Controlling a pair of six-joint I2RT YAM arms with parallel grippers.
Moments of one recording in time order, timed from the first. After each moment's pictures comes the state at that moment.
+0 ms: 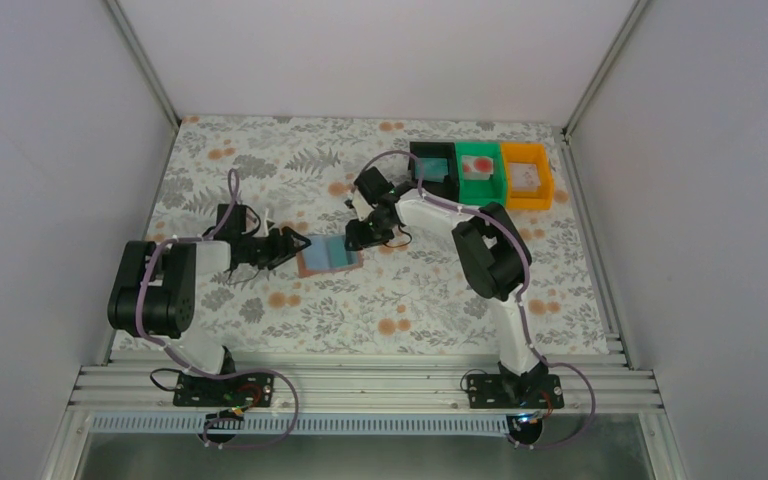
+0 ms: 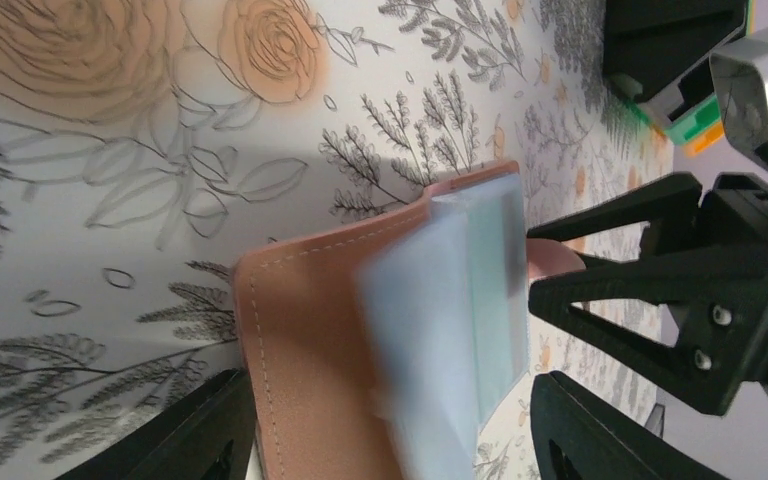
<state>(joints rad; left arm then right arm) -0.03 1.63 0.62 0.05 0.78 -0.51 0.68 2.16 1.59 -0.64 -0.34 0.29</state>
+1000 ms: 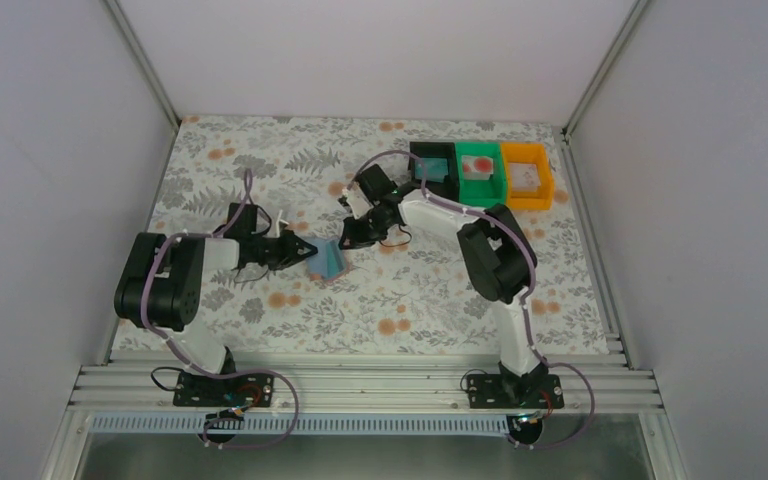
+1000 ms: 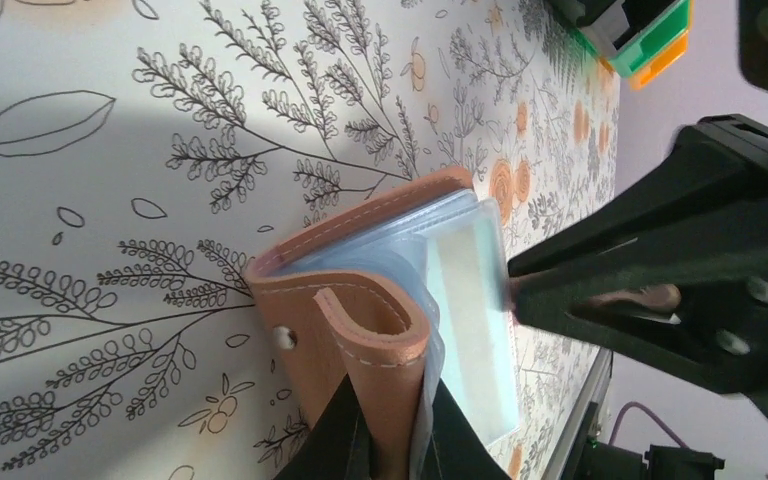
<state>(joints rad) -0.09 1.69 0.63 0.08 0.90 -0.52 0.69 2.14 1.57 -0.58 -0.55 0.31</state>
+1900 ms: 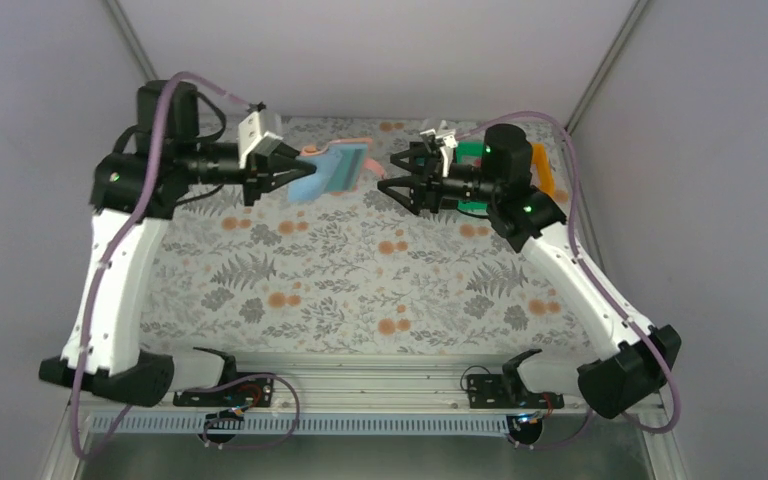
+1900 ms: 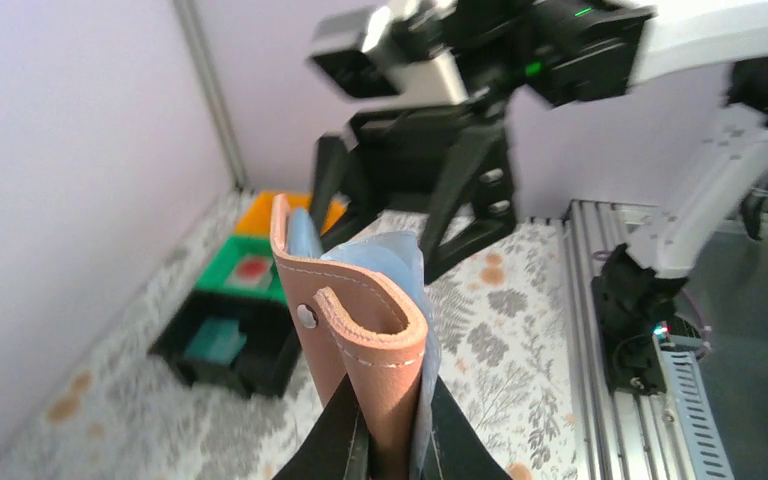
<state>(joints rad) -0.23 1.33 1.79 -1.04 1.01 0.51 0.48 1.28 1.27 -0.22 -0.81 0.11</state>
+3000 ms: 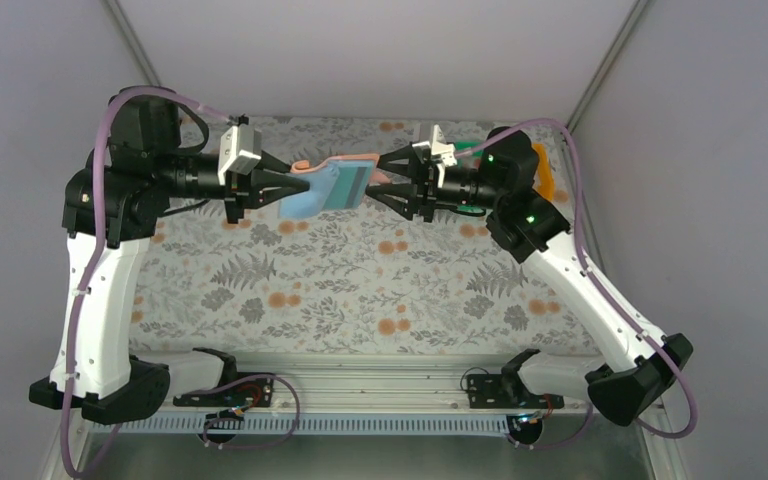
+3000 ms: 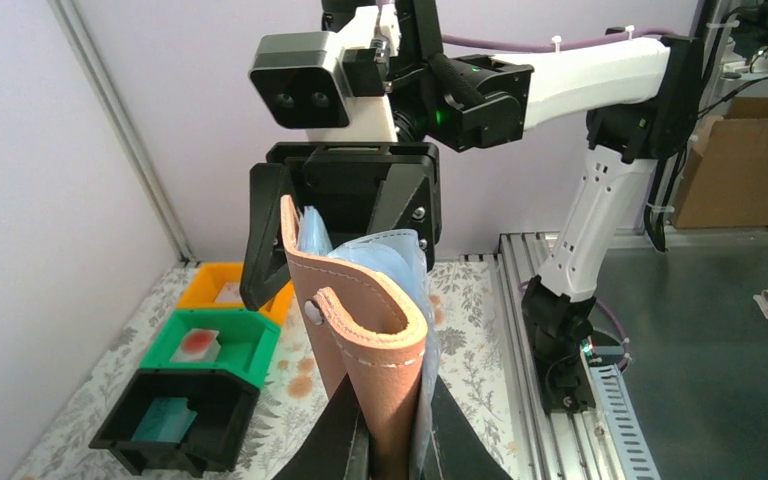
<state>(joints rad) -0.26 1.24 1.91 -1.14 1.16 0.55 0.60 1.22 1.33 -0.13 -0.85 -0.02</state>
